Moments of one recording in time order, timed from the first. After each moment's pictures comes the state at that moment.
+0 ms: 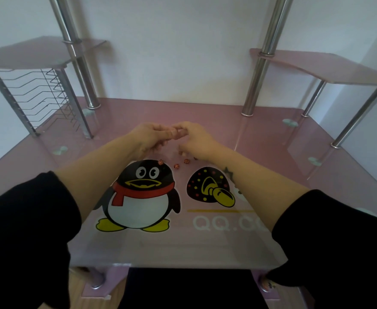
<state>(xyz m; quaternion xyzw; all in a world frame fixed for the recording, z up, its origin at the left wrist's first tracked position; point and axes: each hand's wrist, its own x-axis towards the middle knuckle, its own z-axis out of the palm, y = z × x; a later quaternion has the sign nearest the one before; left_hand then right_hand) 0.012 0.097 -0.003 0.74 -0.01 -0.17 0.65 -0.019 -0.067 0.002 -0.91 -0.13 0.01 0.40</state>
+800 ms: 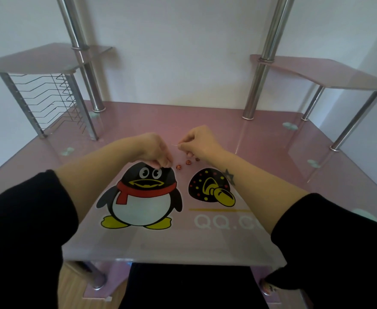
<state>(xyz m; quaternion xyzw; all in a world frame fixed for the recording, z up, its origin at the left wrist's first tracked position) -0.007 0.101 0.012 0.91 -0.08 -0.25 0.33 -0.025 -0.068 -0.001 -0.90 -0.06 -0.03 0.43</state>
